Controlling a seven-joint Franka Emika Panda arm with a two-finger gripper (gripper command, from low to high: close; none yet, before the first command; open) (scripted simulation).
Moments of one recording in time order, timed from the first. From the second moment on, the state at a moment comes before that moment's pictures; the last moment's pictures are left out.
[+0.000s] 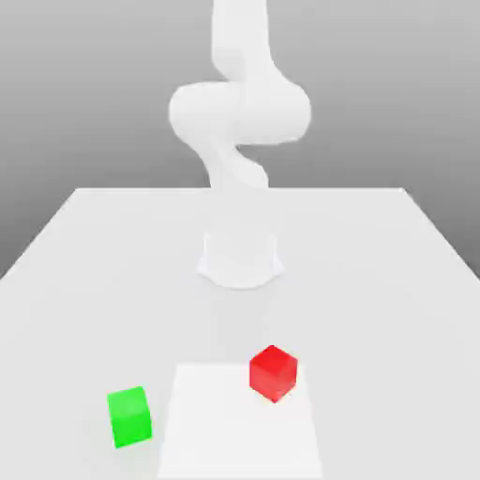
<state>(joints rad) 0.03 -0.73 -0.02 -2.36 0.00 2.35 0.73</state>
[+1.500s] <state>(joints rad) -0.03 -0.01 -0.18 -2.70 0.00 2.69 0.13</state>
